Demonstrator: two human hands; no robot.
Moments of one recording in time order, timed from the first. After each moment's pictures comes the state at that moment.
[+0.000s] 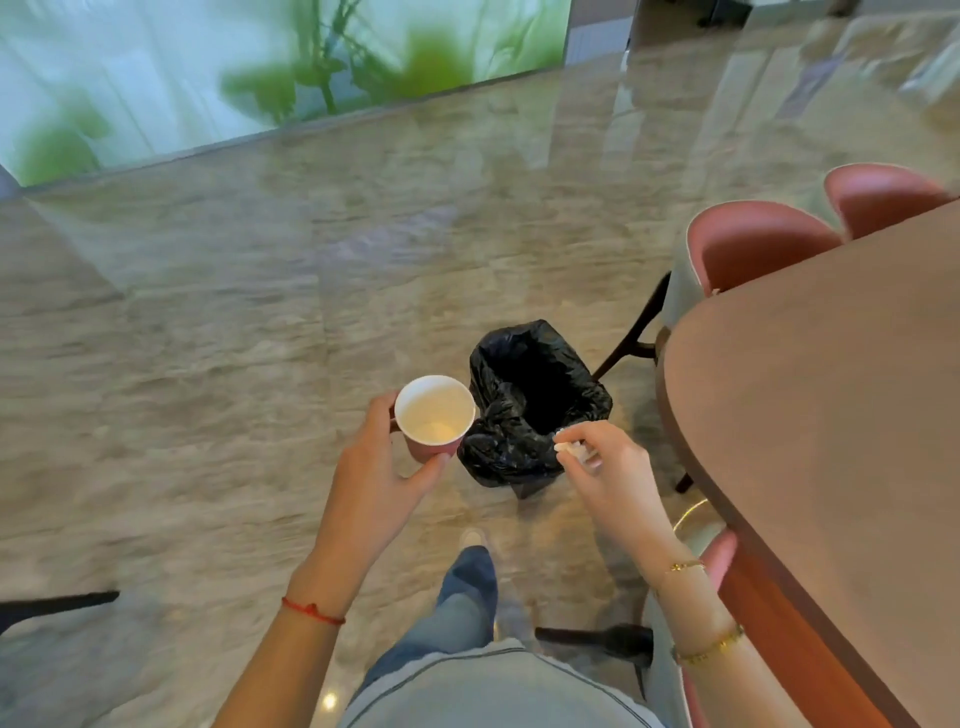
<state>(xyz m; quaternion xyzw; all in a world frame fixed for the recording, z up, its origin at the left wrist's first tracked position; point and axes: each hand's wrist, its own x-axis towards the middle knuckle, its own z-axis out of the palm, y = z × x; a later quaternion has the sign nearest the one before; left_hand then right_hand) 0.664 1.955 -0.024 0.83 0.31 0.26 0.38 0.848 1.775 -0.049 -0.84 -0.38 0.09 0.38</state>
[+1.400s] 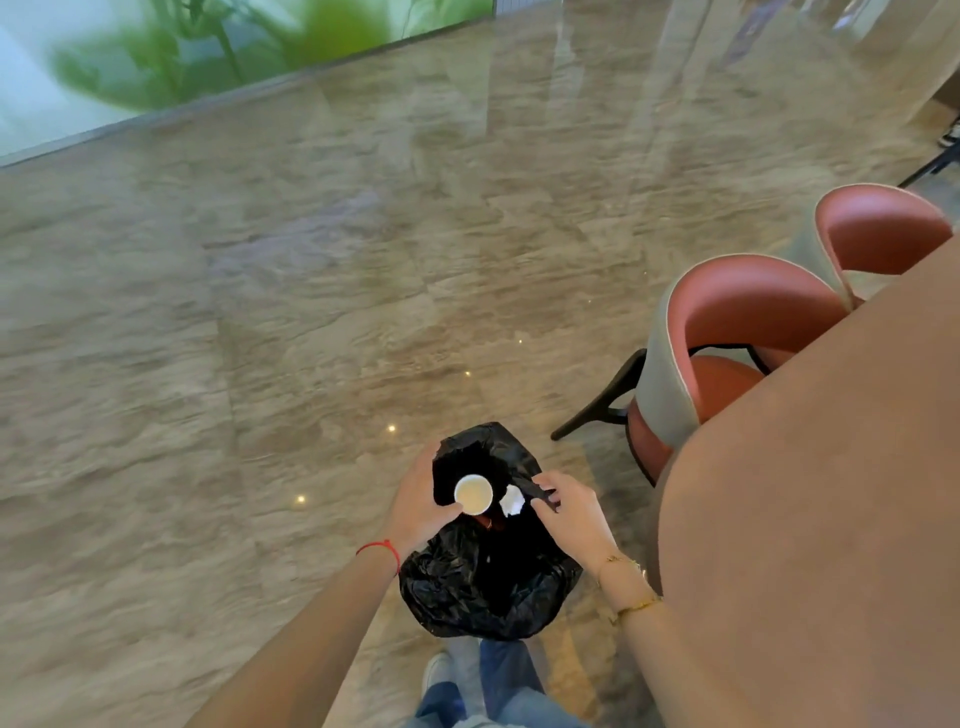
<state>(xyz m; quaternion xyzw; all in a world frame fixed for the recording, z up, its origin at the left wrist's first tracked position) 1.082 2.178 -0.162 0.83 0.31 -0.07 0.45 1.201 1.980 -0.138 -0.88 -0.22 0.29 0.30</state>
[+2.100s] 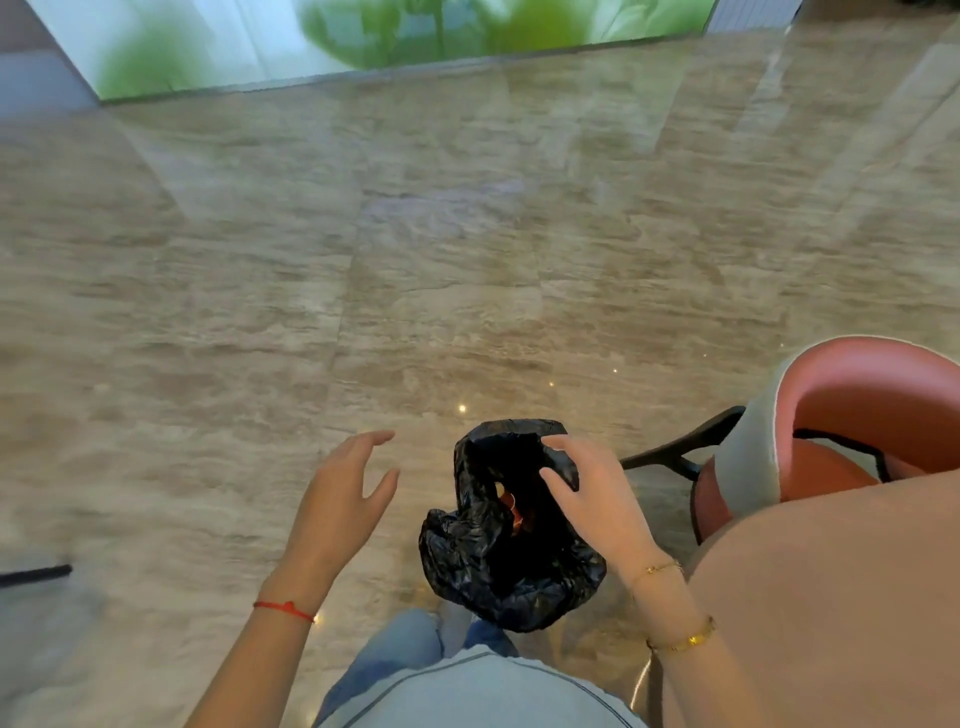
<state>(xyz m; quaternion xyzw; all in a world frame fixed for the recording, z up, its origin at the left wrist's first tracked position) 0.949 2.136 -0.070 0.82 0.46 0.17 0.31 1.203 1.999 -0.073 -0.80 -0.50 0.20 0.25</state>
